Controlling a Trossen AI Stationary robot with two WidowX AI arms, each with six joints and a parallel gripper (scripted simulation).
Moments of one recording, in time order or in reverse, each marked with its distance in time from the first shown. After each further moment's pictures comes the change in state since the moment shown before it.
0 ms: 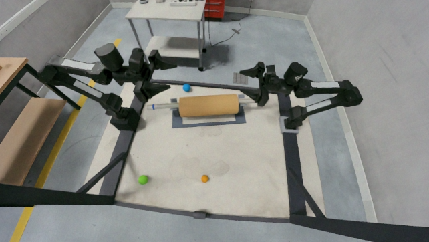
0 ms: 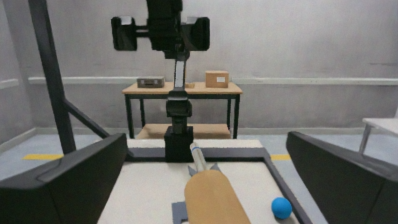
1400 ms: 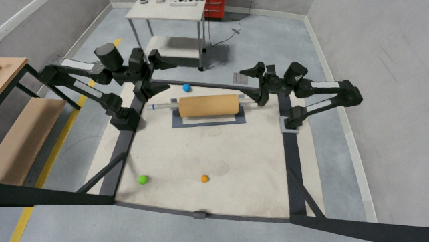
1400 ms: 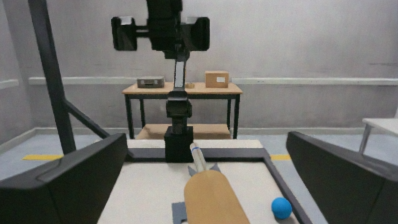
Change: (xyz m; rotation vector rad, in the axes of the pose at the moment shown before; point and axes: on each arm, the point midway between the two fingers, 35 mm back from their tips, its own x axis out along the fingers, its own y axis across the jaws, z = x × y) left arm 0.000 0.000 0.001 0.000 -0.002 0.000; right arm 0.000 0.000 0.000 0.001 -0.001 0.000
